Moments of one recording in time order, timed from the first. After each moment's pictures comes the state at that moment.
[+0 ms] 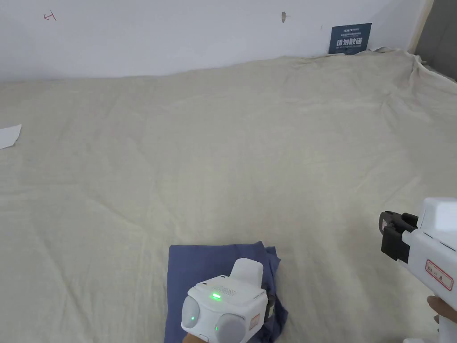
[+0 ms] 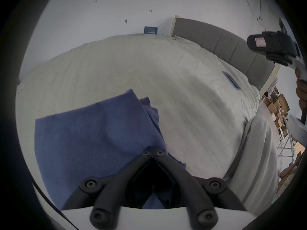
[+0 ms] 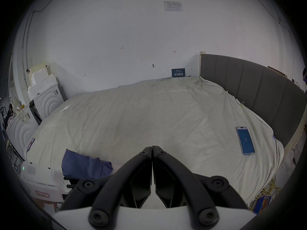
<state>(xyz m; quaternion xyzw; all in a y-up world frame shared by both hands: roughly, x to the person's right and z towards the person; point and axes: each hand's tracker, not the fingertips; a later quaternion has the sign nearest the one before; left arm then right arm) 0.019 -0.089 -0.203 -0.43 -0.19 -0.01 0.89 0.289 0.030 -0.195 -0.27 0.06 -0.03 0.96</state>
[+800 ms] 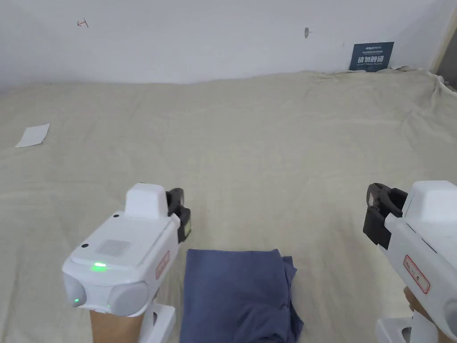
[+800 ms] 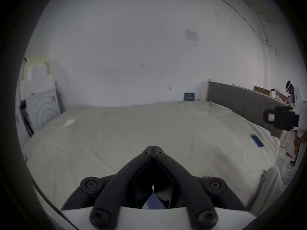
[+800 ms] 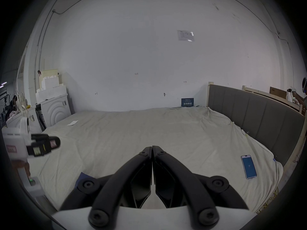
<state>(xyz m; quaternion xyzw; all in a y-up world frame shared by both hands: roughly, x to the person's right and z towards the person) -0.124 0.053 -0.190 -0.15 -0.01 -0.01 0.99 0.219 0.076 -0.186 -0.15 0.09 0.00 0.99</state>
